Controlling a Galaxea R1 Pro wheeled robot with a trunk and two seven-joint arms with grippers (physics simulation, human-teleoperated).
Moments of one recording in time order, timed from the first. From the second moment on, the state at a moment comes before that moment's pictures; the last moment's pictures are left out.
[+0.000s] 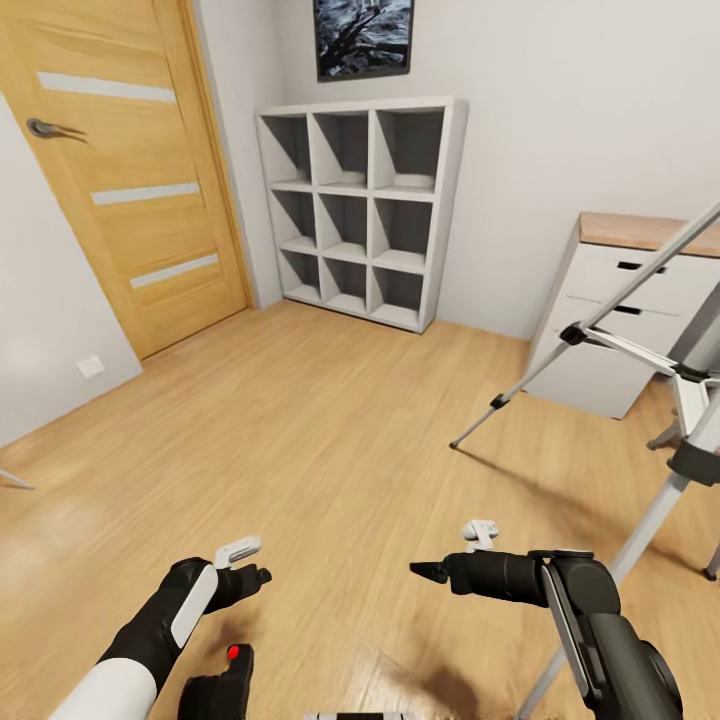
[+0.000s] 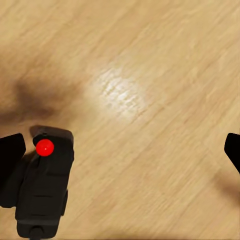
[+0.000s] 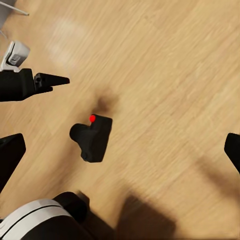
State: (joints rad) left arm -0.55 0.04 0.01 -0.72 0.42 0.69 0.11; right arm -0.31 -0.01 -0.11 -1.48 0.14 1.04 0.93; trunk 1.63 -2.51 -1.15
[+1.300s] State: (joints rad) left arm -0.55 0.04 0.02 -0.72 0.42 0.69 0.21; right arm -0.31 -0.01 -0.11 -1.48 0.14 1.04 0.93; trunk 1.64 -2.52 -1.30
